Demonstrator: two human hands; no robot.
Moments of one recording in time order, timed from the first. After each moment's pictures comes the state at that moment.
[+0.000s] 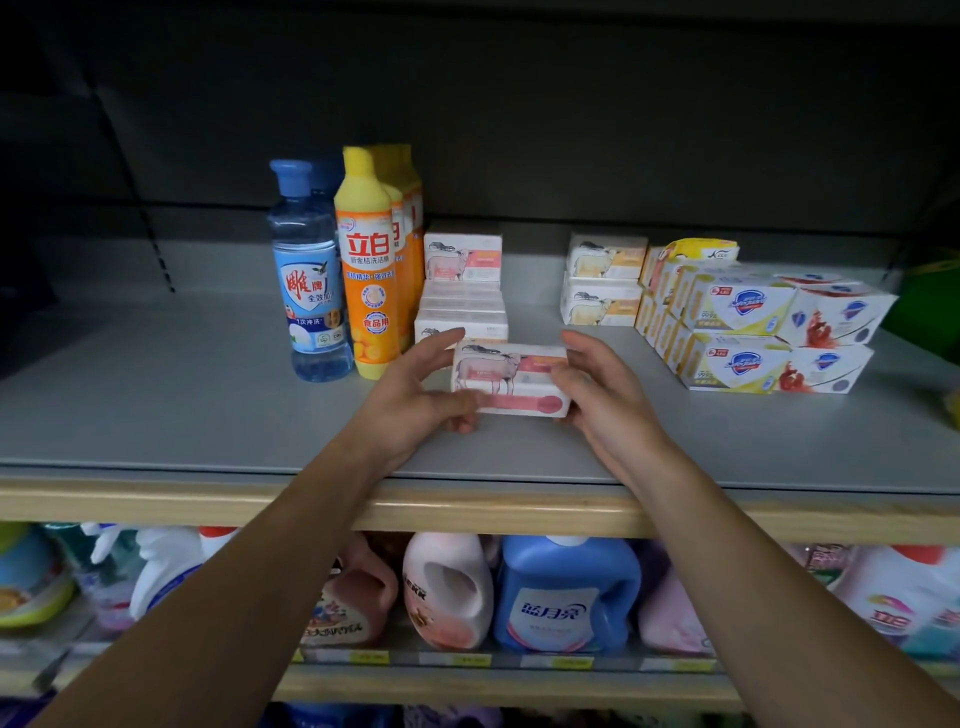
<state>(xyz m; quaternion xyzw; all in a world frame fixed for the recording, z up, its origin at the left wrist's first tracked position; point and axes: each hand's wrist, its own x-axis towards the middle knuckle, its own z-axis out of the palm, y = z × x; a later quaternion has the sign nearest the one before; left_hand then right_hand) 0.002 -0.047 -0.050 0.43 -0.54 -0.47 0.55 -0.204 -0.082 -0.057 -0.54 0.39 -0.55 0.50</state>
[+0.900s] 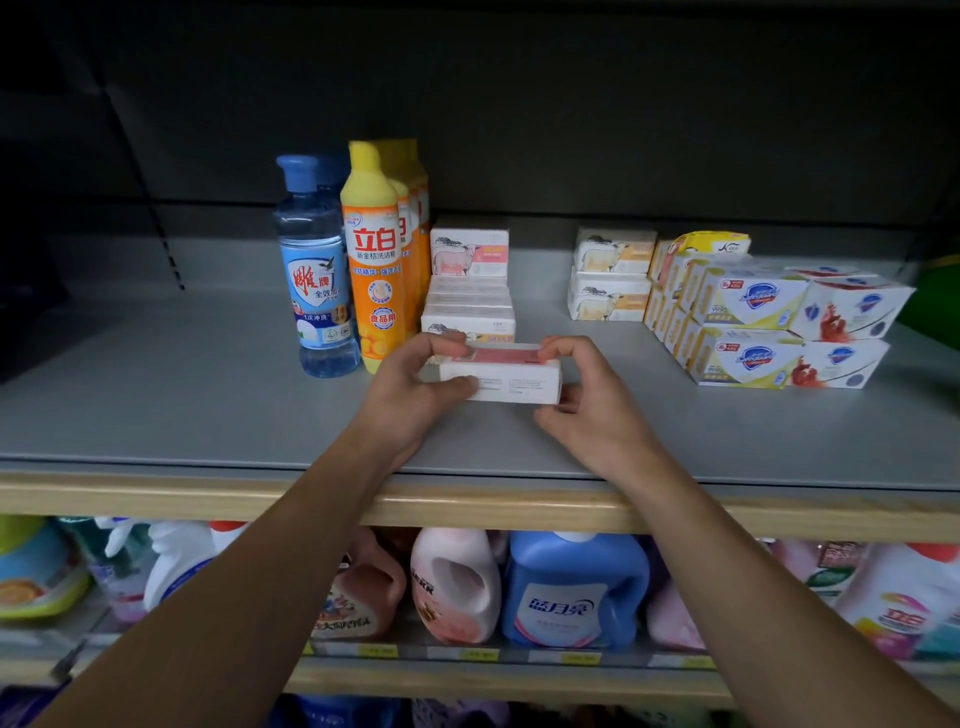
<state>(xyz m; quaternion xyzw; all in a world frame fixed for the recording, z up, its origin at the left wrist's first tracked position) 0.005 -0.052 -0.057 0.43 -0.53 -0.41 0.61 -0.197 -0.069 -0.059 -0.74 0.38 -0.46 0.30</state>
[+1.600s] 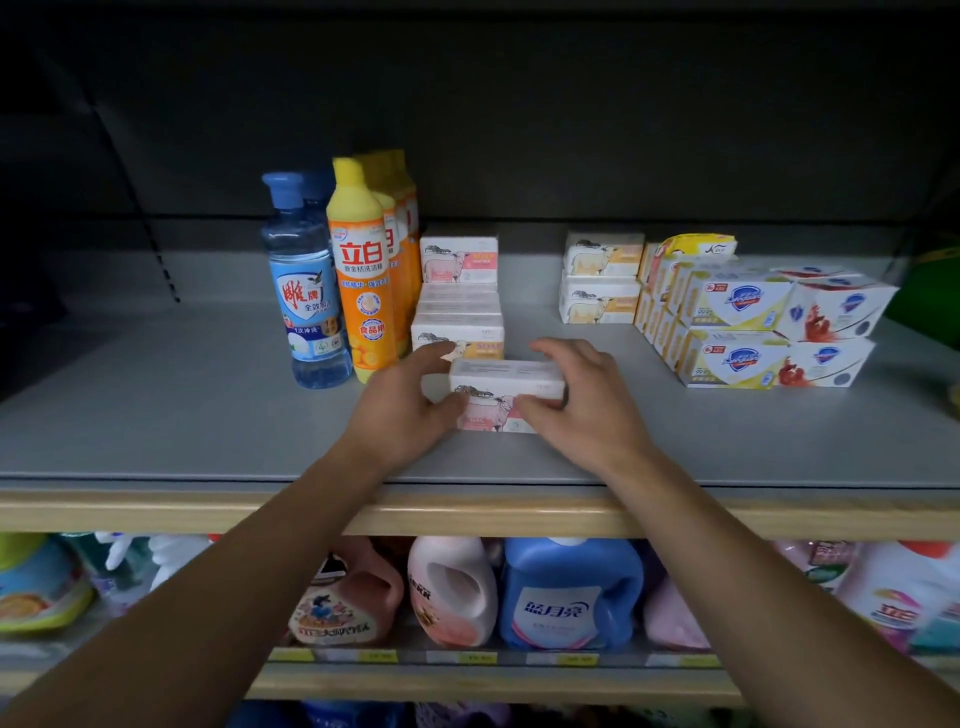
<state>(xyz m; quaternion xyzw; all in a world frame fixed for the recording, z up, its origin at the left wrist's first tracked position) 0.005 -0.038 -0.040 0.60 -0.68 -0.13 0.40 -0.201 -0.071 -0.045 -0.77 0.50 -0.38 0.11</state>
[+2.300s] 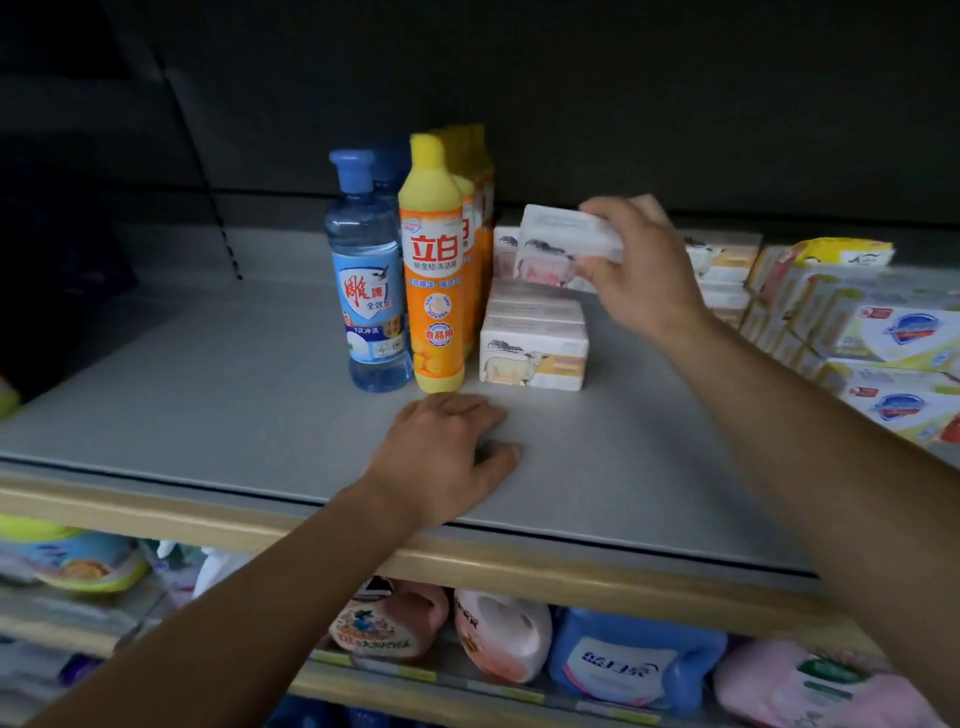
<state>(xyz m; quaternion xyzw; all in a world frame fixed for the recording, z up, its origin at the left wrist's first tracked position) 0.042 -0.050 -0.069 0.64 -0.75 0.02 0.17 -0.147 -0.193 0.036 -0.79 0.43 -0.43 0.02</state>
